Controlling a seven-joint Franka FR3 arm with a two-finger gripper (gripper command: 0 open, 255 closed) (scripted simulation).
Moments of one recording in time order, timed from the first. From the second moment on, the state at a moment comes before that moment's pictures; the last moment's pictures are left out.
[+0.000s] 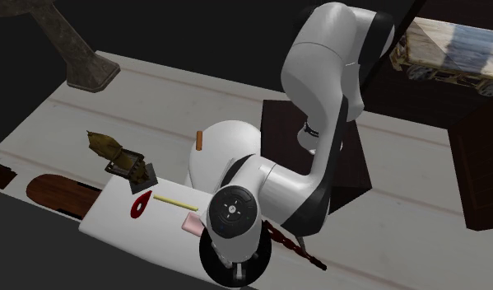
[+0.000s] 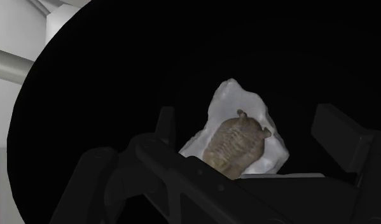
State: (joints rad) arm 0.40 0.27 0.68 -1.79 -0.11 2.08 1.03
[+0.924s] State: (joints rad) arm 0.40 0.26 0.68 -1.79 -0.11 2.08 1.03
